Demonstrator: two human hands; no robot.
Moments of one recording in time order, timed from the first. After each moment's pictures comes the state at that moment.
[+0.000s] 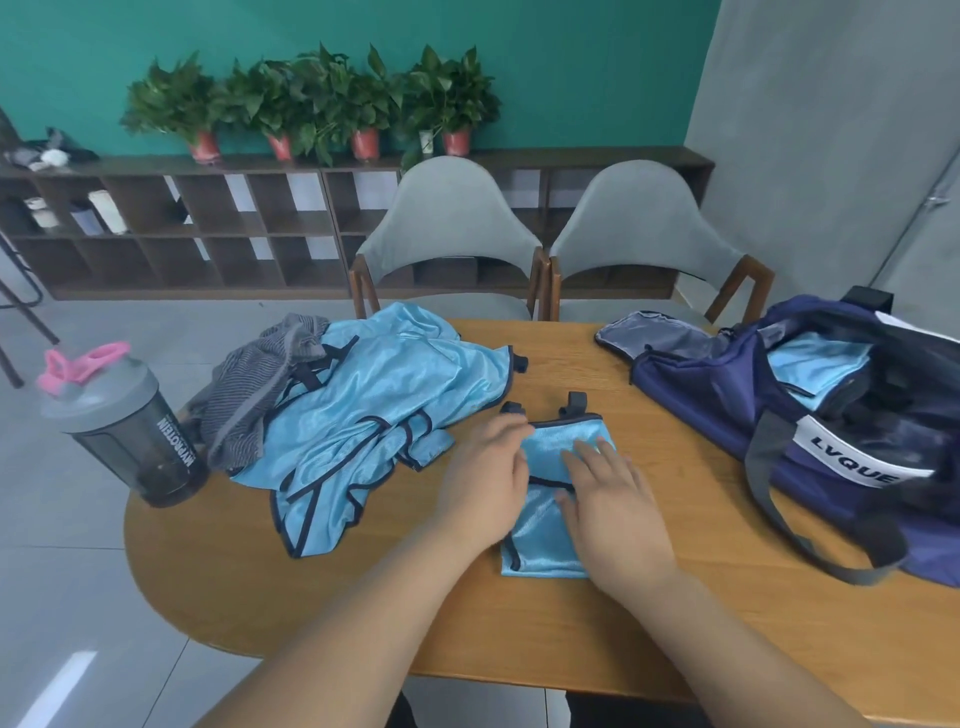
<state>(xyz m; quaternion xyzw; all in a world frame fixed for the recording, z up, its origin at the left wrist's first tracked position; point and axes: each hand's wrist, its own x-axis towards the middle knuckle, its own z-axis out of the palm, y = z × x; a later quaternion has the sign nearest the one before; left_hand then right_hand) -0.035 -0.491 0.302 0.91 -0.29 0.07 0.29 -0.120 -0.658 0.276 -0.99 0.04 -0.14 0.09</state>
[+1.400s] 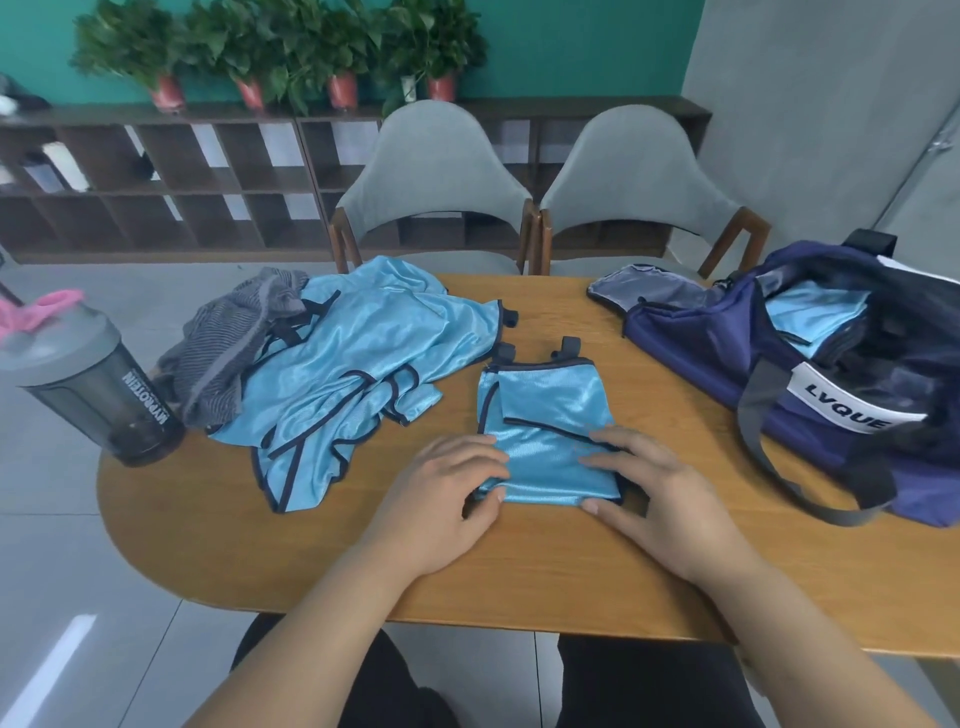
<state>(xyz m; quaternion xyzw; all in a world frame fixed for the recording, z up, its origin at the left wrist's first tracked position) -0.070 -0.427 0.258 0.86 -0.41 0.12 0.27 -0.167 -0.719 0.264 -0.95 -0.09 -0.16 0.26</state>
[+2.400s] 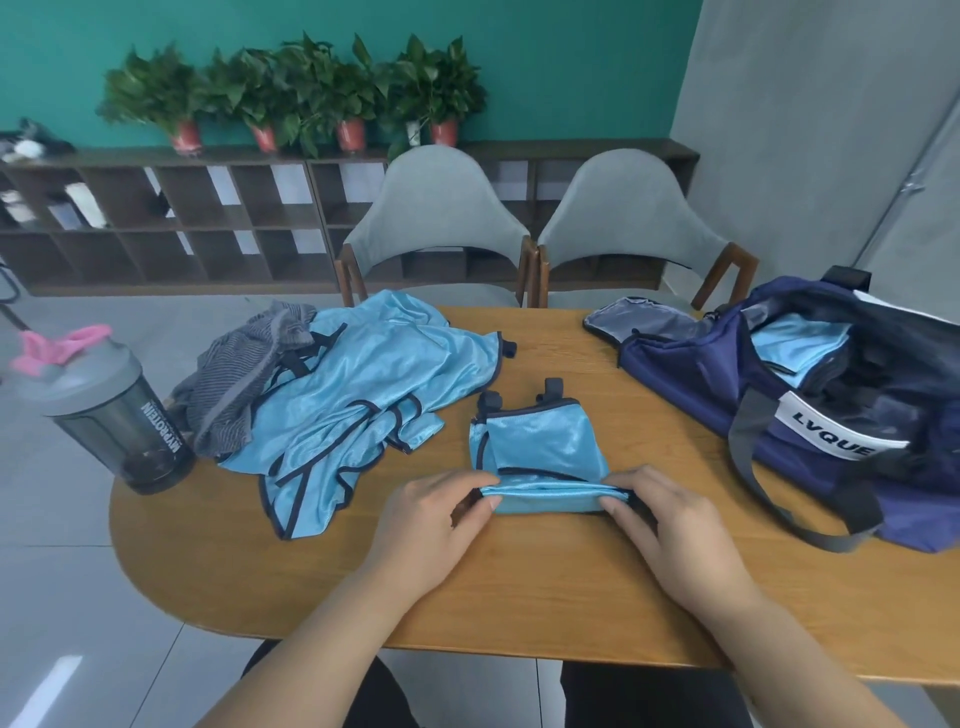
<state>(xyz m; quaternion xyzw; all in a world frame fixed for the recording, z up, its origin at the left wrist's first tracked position) -0.081 -0.423 0.273 0.86 -0.34 0.14 0.36 -0.180 -0.711 0.273 -0.93 -0.05 -0.24 0.27</state>
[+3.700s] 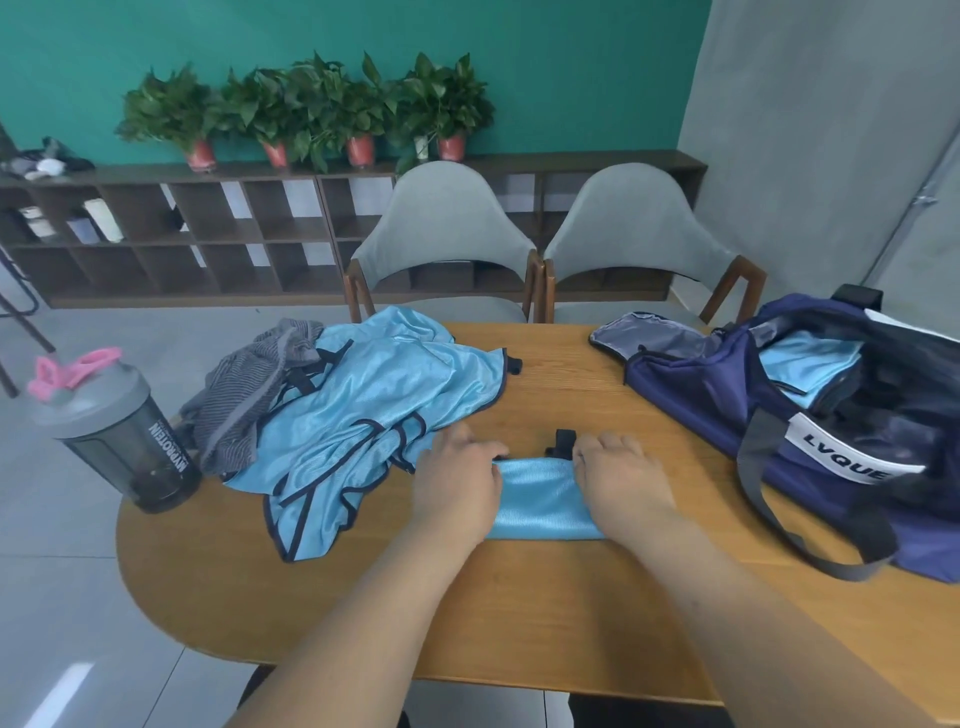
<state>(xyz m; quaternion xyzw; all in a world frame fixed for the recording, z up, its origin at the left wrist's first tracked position) -0.038 -0.480 0.310 0.96 -0.20 0.07 0.17 -0.080 -0.688 0.288 -0.99 0.11 -0.04 0.05</state>
